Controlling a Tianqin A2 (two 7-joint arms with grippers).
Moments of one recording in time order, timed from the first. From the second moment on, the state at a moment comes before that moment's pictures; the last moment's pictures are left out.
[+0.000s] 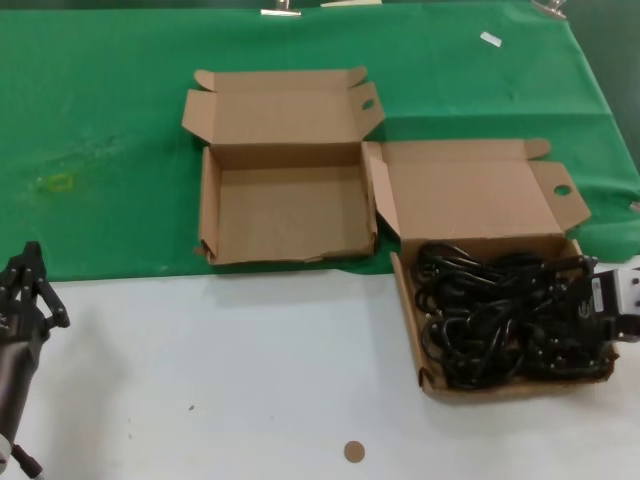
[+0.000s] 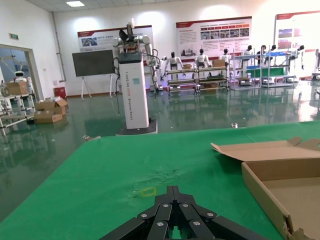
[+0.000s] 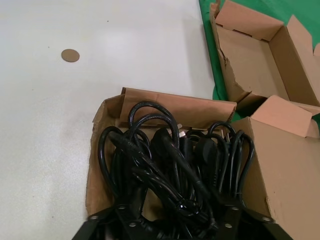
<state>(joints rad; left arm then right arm) 0.00 -0.30 1.60 -1.60 -1.80 0.00 0.00 0.54 0.97 -2.00 1.37 1.54 -0.99 -0.13</state>
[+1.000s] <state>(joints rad) 0.00 -0.30 1.60 -1.60 -1.80 0.00 0.00 0.57 0.98 -1.96 1.47 1.47 -1.06 -0.02</state>
